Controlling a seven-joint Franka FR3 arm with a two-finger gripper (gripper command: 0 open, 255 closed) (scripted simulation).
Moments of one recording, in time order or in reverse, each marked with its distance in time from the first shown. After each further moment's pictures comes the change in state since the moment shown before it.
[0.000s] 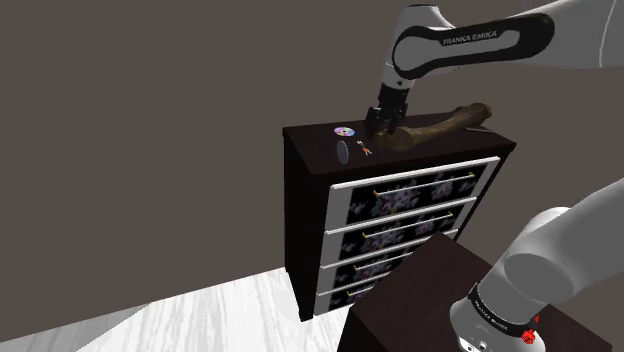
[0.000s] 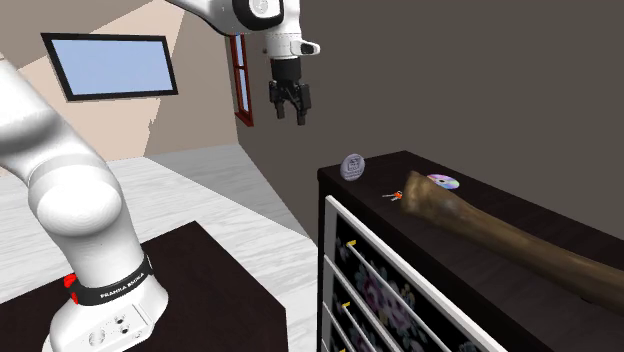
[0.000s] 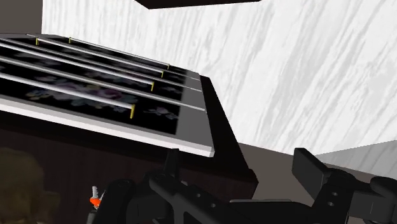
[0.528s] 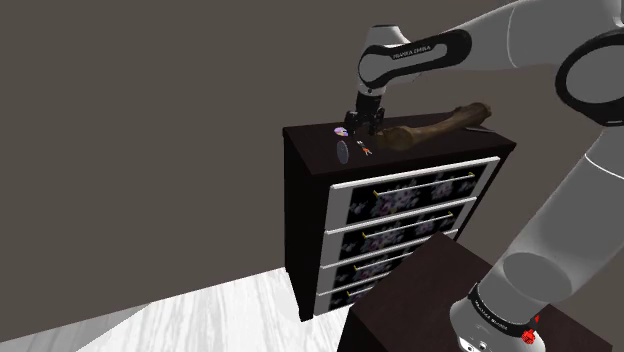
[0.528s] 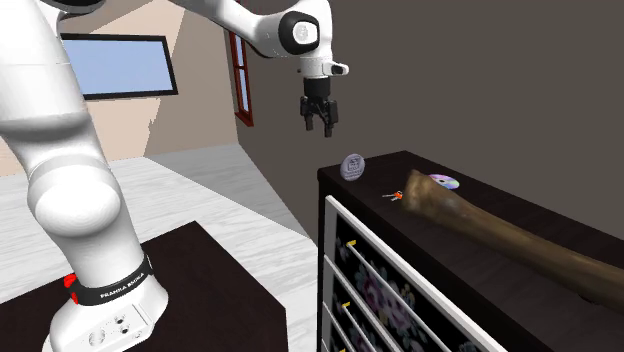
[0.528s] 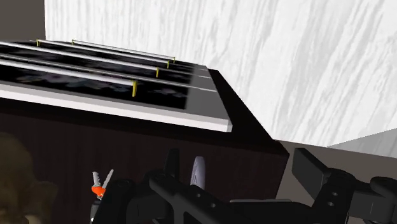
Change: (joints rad) arm -0.016 0.326 -0.007 0.231 -0.008 0.066 0.076
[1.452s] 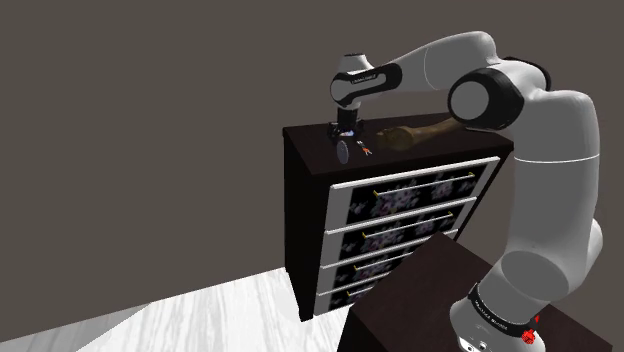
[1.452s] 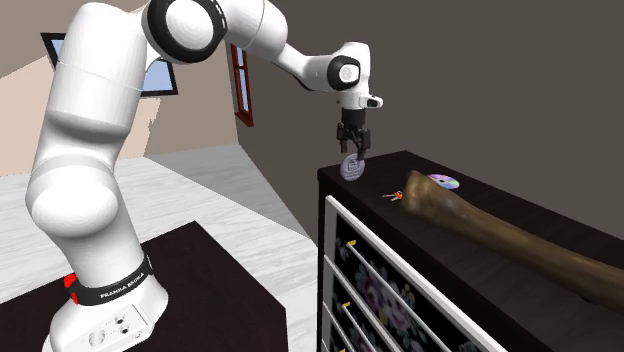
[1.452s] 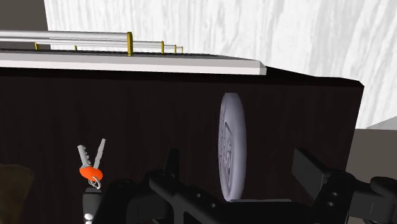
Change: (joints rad) arm -0.032 0.479 -0.030 0.432 0.010 0.001 0.082
